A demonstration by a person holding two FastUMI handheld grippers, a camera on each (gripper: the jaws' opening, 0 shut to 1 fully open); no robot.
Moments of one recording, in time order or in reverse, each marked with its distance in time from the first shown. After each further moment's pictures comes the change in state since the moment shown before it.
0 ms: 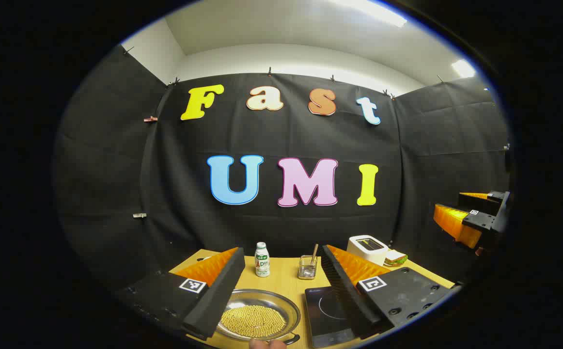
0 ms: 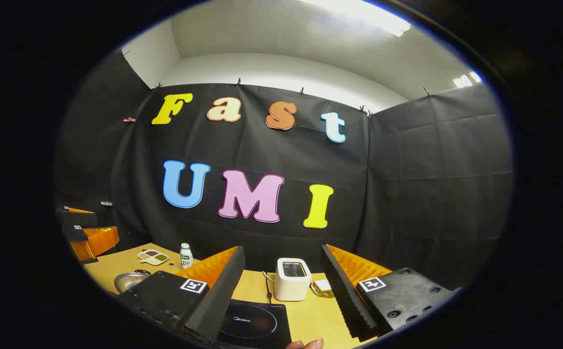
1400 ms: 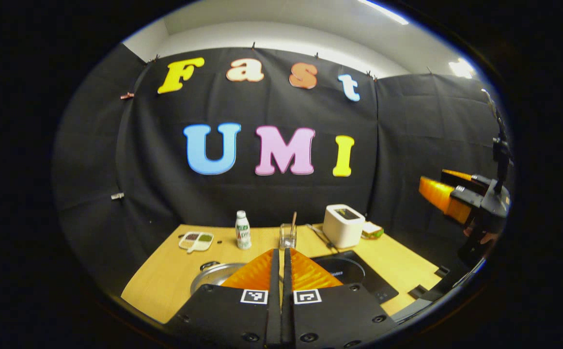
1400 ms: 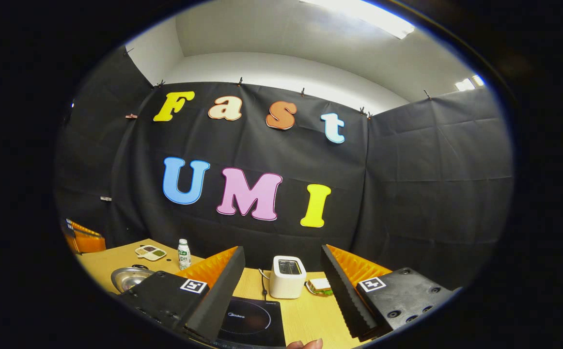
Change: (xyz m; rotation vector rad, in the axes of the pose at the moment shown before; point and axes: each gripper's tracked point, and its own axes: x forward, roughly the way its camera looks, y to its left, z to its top) left arm -0.026 0.001 -0.085 0.002 0.321 -0.180; right arm -0.013 -0.011 -0.005 -0.028 0.009 -0.005
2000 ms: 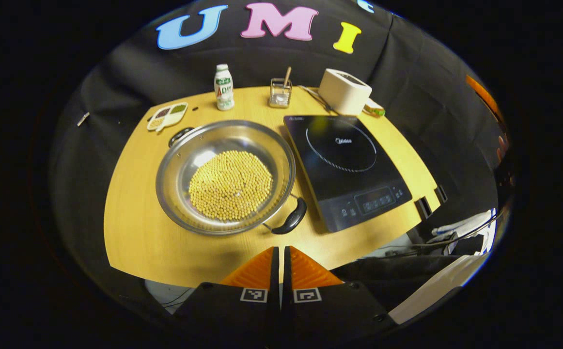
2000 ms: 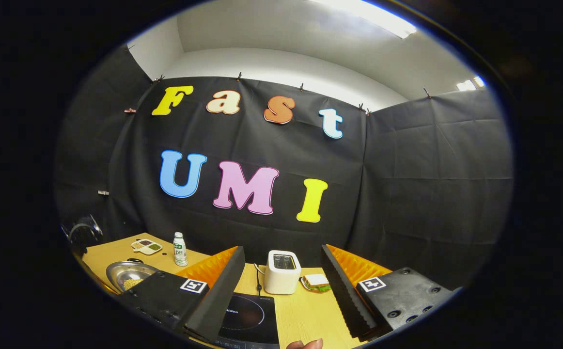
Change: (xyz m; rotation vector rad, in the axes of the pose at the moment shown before) left arm 0.006 0.016 -0.214 -0.013 0.814 -0.162; right arm -0.001 -0.012 -0.012 -0.018 0.028 -0.015
